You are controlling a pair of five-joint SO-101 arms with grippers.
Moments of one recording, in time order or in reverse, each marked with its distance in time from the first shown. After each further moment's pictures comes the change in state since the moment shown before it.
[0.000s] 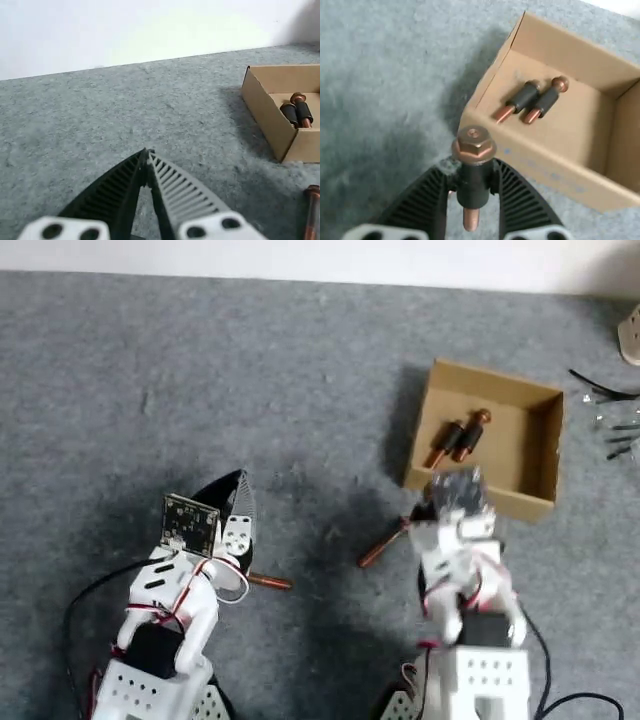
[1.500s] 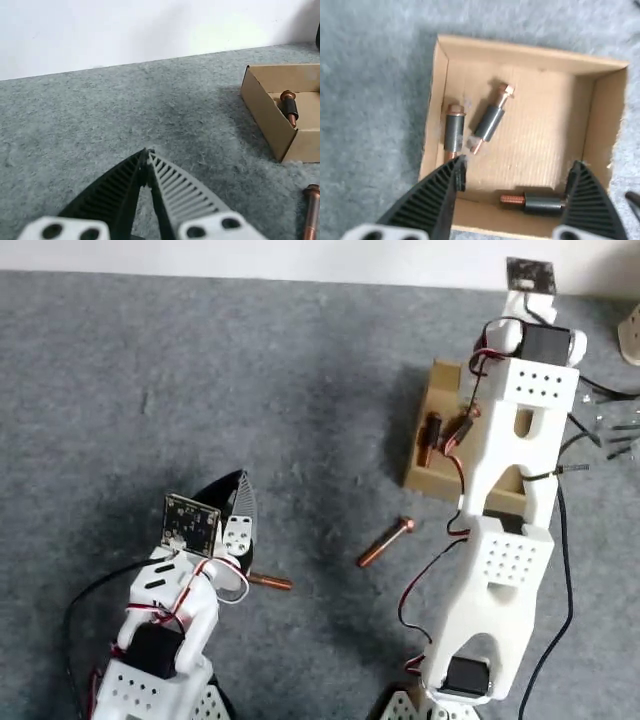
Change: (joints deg) left arm 0.1 0.0 0.0 0.0 -0.1; right arm 7.6 115.4 -145.6 61.5 -12.7
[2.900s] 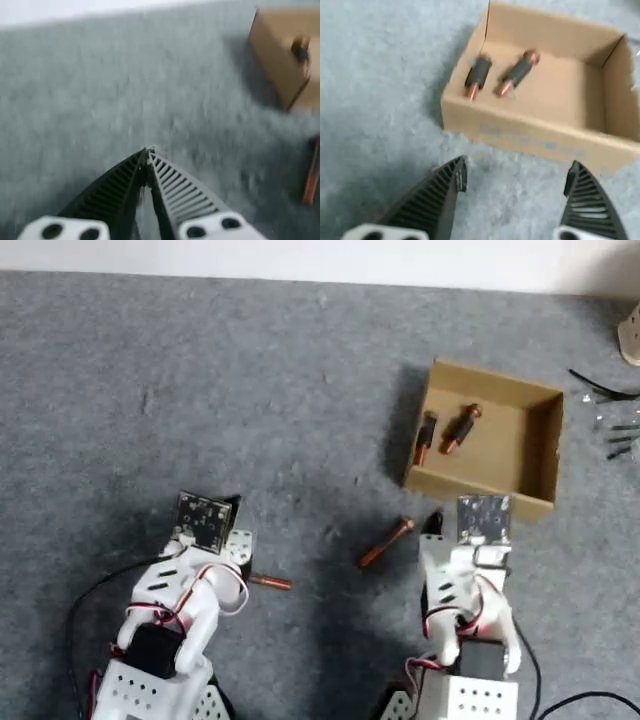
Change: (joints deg) left arm 0.0 0.0 0.0 12.4 0.0; right arm -3.3 -142.3 164.0 -54.1 4.7
